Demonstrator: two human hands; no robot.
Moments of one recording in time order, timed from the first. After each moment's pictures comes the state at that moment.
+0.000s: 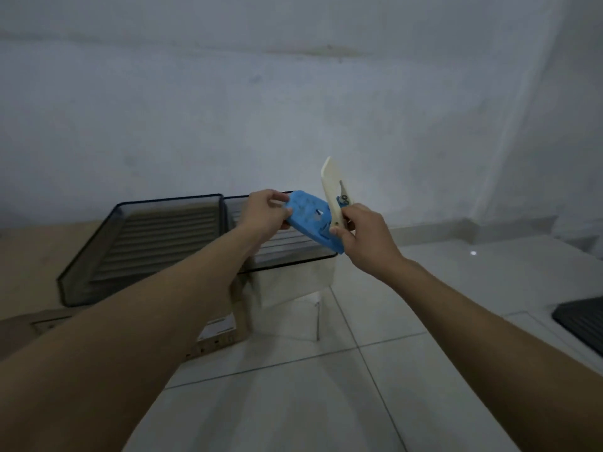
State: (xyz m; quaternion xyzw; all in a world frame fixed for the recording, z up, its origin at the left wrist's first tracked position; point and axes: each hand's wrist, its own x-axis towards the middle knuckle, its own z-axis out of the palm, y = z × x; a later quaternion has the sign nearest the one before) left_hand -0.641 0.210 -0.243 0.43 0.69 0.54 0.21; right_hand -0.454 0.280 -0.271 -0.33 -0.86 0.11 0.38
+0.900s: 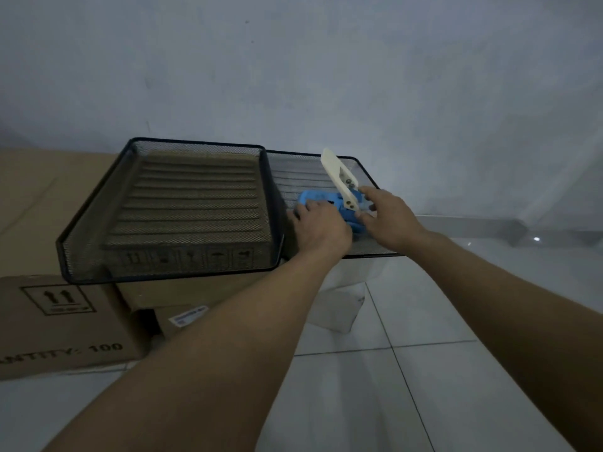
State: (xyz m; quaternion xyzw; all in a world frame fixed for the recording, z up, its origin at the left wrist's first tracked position) left_hand -0.682 0.268 -0.337 0.44 0.86 0.23 0.04; right_hand -0.578 0.351 -0.316 -0.37 -0.90 0.14 0.20
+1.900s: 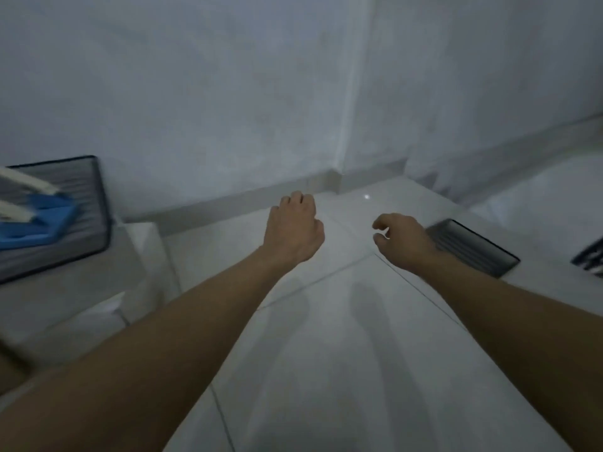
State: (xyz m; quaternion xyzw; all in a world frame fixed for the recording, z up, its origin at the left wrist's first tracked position) left_hand -0.280 0.427 -0.357 0.72 0.64 0.26 -0.06; right_hand -0.057 0.452 -0.365 -0.62 -0.76 0.07 0.20
